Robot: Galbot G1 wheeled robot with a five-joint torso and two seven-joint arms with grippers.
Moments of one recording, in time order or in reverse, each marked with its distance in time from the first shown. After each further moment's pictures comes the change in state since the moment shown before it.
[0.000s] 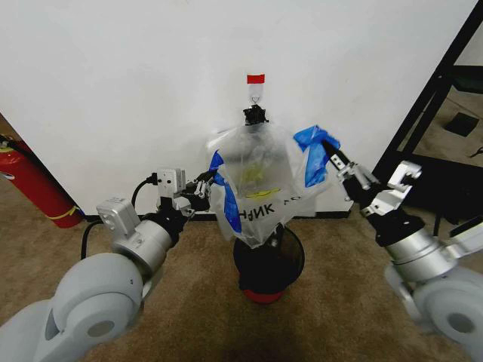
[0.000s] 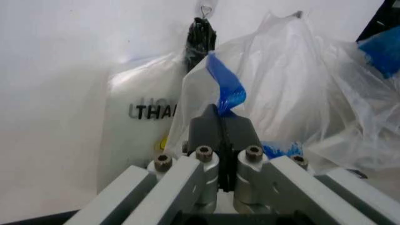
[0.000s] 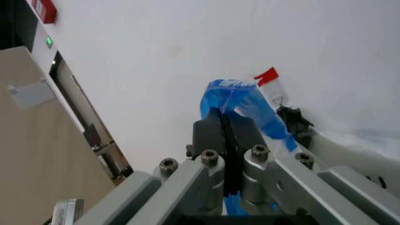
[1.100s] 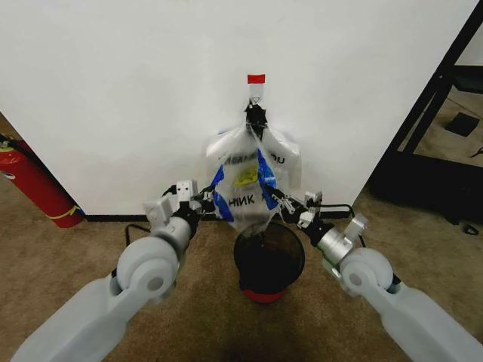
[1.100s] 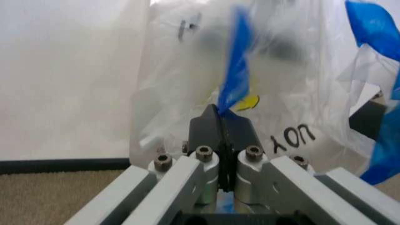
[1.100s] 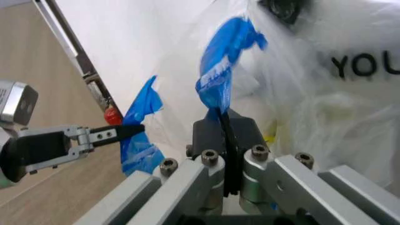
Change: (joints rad) left arm -0.005 -0.157 0.158 0.248 0.150 0.018 -0.040; right arm 0.277 0.048 -0.483 -0.515 -0.340 0.068 -0.257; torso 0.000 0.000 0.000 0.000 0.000
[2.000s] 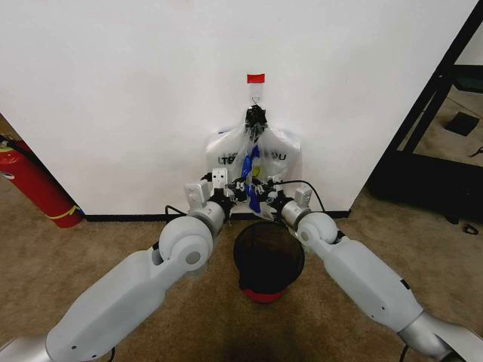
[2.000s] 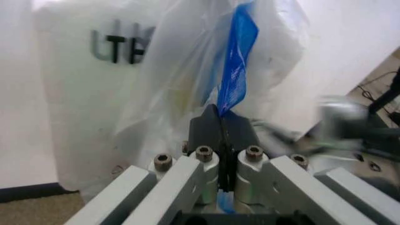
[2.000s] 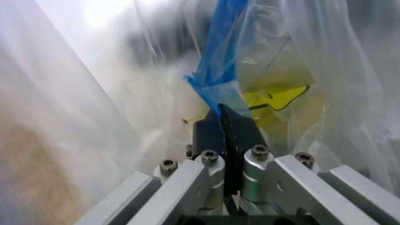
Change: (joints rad) left arm -0.288 -0.136 0.190 0.188 -0.060 0.013 -0.010; right arm 0.438 0.200 -0.247 -0.416 -0.095 -0.120 0.144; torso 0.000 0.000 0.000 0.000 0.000
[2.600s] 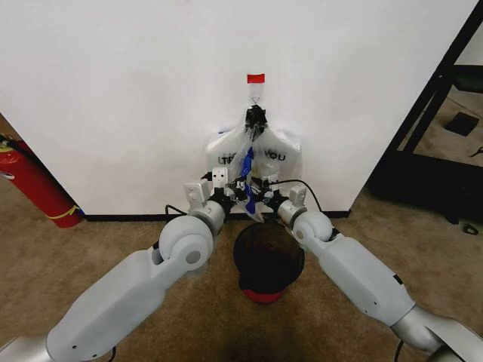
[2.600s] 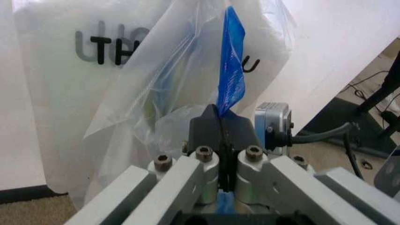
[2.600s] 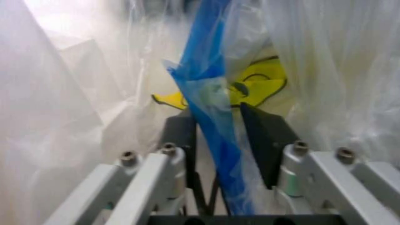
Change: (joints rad) left arm -0.021 -0.012 0.027 -0.006 -0.011 0.000 -0.007; right arm 0.081 0.048 -0.092 -0.129 -0.101 -0.011 -0.012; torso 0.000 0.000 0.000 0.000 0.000
